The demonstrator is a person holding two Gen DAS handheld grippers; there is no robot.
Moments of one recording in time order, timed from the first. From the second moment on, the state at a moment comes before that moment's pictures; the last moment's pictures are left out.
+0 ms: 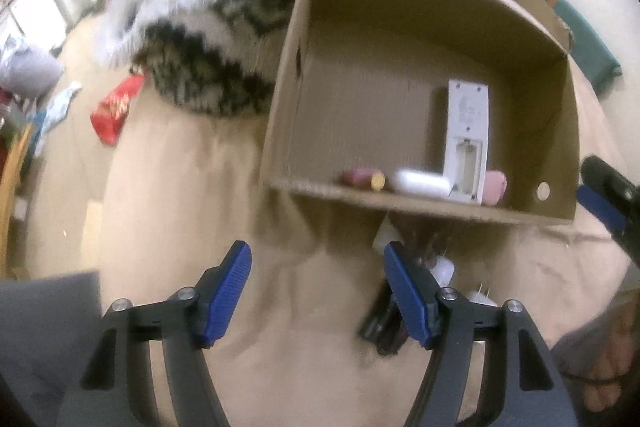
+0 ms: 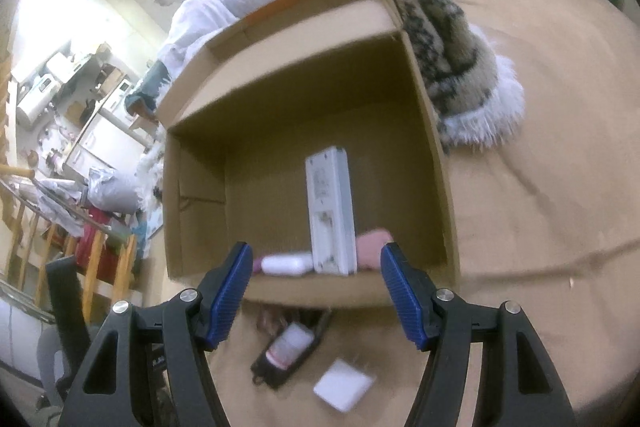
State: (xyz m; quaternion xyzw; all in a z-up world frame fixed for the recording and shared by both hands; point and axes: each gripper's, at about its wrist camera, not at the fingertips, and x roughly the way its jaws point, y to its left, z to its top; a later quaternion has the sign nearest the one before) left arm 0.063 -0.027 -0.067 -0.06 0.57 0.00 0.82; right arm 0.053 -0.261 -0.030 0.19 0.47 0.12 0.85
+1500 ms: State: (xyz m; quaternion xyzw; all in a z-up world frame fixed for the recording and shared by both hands) left arm 0.058 -0.044 -0.152 -0.04 0.66 -0.01 0.75; right arm 0.030 -0.205 -0.153 0.11 0.68 0.08 0.72
